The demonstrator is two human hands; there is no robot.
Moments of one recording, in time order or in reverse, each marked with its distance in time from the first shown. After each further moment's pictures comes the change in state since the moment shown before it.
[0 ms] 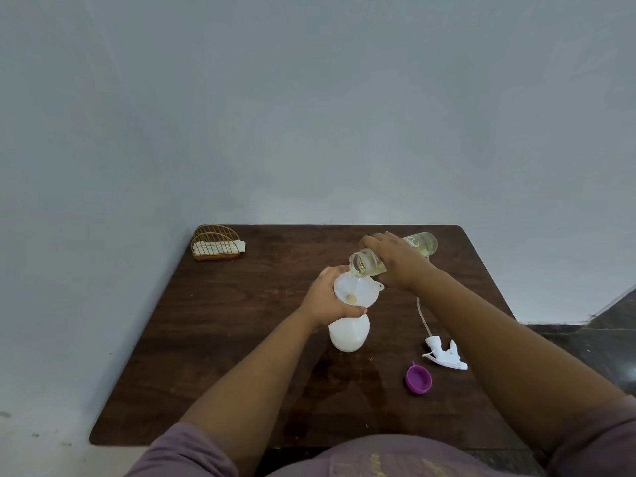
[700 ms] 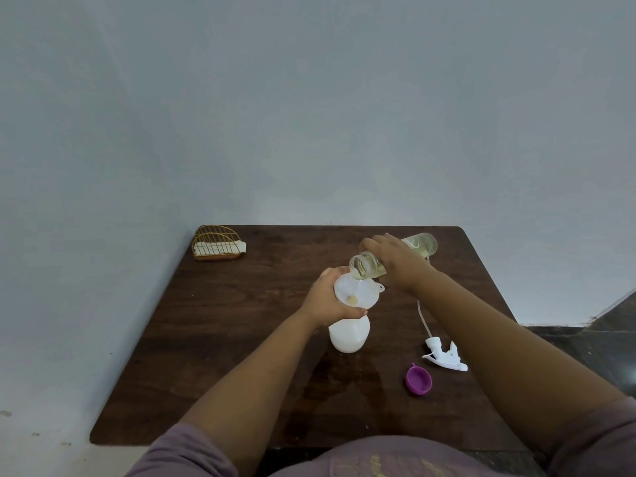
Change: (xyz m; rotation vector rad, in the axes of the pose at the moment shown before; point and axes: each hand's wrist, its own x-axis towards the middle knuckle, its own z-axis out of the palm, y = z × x) left_hand -0.002 0.002 0.000 -0.005 -0.002 0.006; right_hand -0.002 -0.003 -0.002 0.002 -0.019 -0.005
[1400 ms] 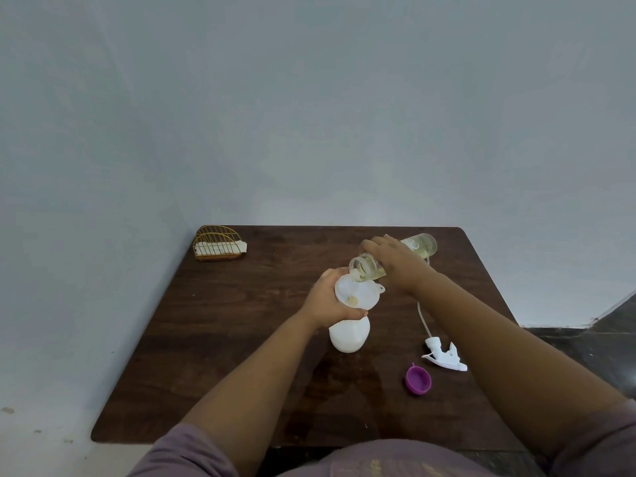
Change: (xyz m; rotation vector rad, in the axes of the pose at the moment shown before) left_hand -0.004 0.002 0.001 -0.007 -0.003 0.009; right_hand -0.002 -0.002 0.001 -0.036 -0.004 -0.010
